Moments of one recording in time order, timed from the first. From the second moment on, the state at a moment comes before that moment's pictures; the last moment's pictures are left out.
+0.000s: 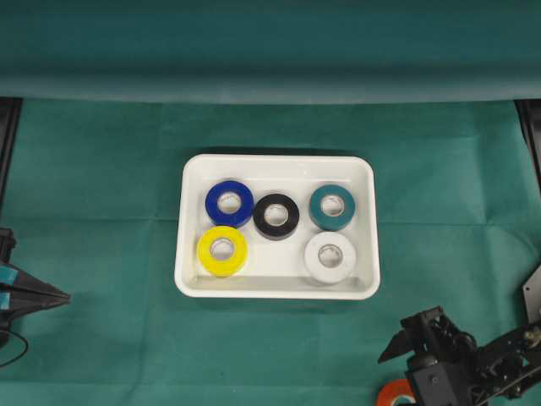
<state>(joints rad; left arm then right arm) -0.01 -1.49 1.60 -0.02 0.04 -0.02 0.36 -0.20 1.01 -0.72 0.13 0.83</state>
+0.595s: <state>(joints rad) -0.01 -1.49 1.60 -0.02 0.04 -0.02 0.36 -0.07 0.98 -0.72 0.10 0.83</state>
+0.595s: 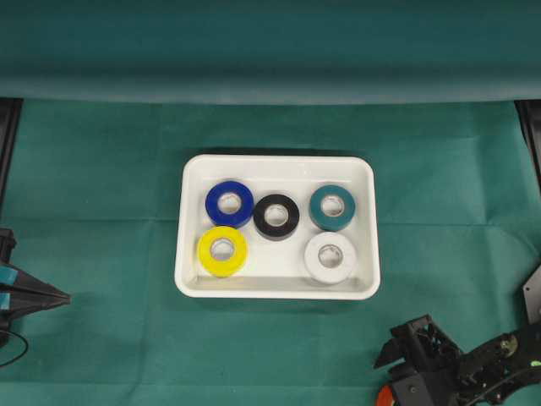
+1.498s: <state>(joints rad) -0.01 -1.49 1.60 -0.02 0.04 -0.02 0.36 -0.08 0.92 -0.70 0.11 0.83</state>
